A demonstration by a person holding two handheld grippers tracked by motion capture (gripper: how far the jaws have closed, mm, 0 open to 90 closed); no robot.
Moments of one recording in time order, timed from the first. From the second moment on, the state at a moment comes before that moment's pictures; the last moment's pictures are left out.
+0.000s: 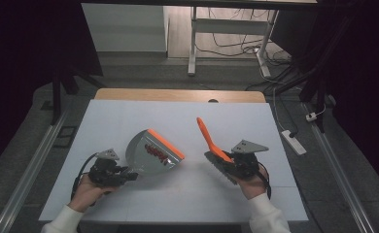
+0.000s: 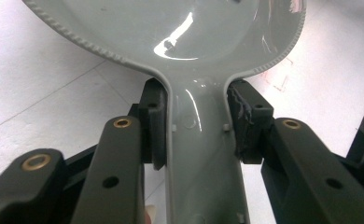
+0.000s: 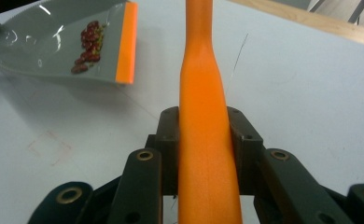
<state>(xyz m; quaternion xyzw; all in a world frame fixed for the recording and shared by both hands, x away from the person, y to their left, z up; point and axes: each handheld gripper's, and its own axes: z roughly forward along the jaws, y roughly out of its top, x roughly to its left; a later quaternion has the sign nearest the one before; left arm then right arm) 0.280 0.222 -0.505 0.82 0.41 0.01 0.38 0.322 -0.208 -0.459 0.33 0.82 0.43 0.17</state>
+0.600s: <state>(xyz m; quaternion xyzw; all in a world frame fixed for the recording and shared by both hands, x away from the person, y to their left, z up) 0.271 0.230 -0.499 0.79 0.48 0.07 0.38 0.328 -0.235 -0.462 0.33 0.82 0.44 0.15</state>
